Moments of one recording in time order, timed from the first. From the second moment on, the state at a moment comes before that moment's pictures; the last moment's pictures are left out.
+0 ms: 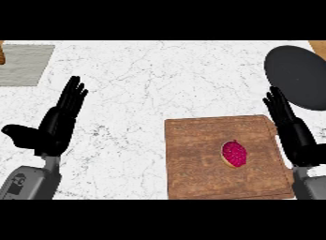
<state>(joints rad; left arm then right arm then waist) -0.18 0.32 -0.18 -1.46 0.33 0.17 -0.08 -0.11 -0.35 0.11 -1.39 -0.26 -0.03 -0.23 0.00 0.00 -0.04</state>
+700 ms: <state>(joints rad) -0.23 0.37 -0.14 -1.42 0.25 0.25 -0.02 -0.27 -0.61 0.20 -1.31 -0.15 0.48 -0.62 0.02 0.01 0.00</state>
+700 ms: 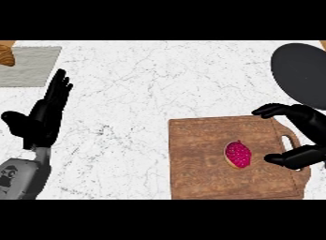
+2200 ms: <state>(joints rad) -0.23 0.35 -0.08 -1.44 0.19 0.22 0.04 -0.60 -0.89 0.22 -1.55 -0.05 0.71 -0.37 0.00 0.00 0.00</state>
